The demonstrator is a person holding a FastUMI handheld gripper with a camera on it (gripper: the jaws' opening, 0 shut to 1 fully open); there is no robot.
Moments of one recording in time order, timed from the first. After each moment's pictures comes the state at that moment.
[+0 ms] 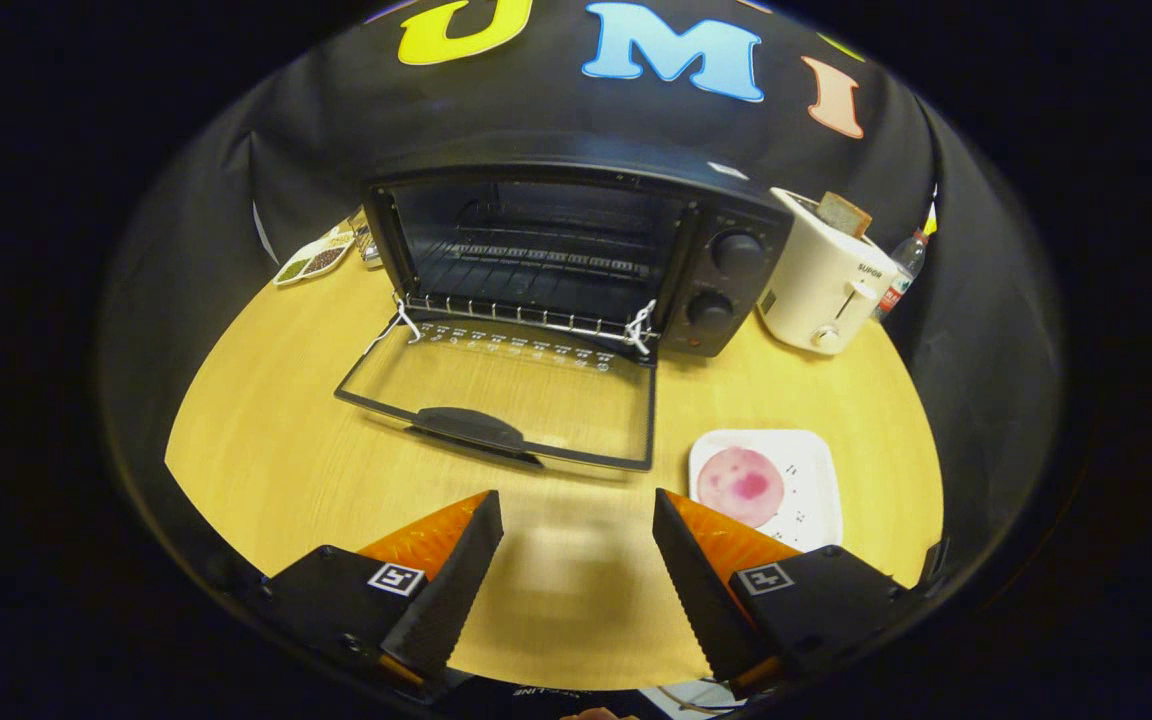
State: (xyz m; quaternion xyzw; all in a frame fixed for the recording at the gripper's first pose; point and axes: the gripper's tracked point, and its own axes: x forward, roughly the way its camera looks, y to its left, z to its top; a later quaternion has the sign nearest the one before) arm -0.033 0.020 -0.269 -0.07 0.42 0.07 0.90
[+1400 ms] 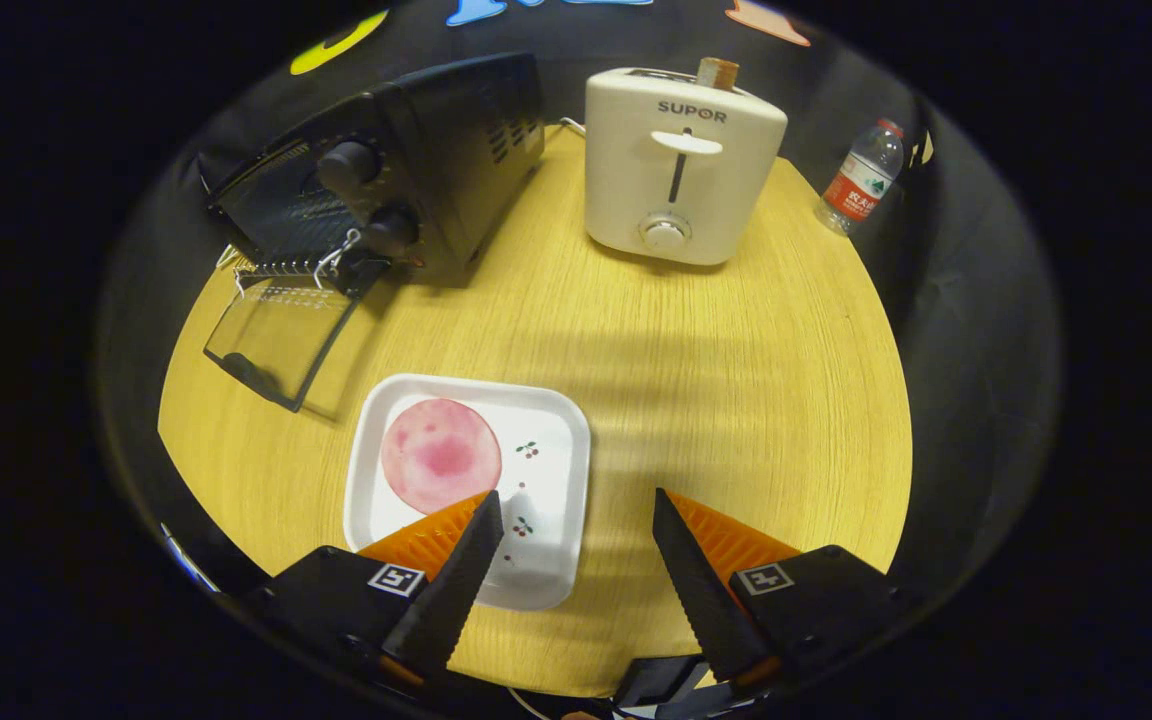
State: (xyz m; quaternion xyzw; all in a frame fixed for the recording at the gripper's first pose) arm -0.004 -0.200 -0.341 -0.04 0.55 0.09 0.83
